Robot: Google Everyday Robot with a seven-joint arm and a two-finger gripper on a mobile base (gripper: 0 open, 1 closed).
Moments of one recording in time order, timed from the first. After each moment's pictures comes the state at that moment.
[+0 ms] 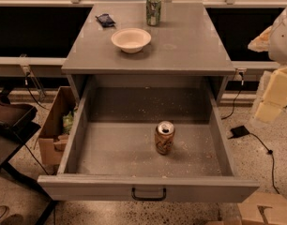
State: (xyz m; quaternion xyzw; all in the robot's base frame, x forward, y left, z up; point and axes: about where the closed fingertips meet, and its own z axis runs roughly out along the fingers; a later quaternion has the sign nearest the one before) arm 0.438 -0.217 0.976 -0.60 0.78 -0.03 0.16
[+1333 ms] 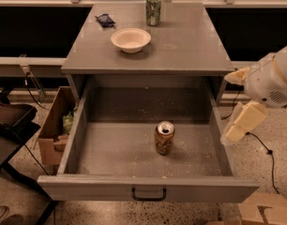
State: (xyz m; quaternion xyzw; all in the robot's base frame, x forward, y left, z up) arm 0.461 -0.204 0.885 -0.59 0.77 0.07 0.24
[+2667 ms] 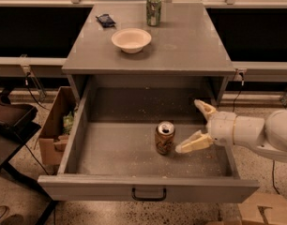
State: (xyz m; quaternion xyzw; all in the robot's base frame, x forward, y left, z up) arm 0.543 -0.142 0.734 -0.47 0.68 0.23 0.51
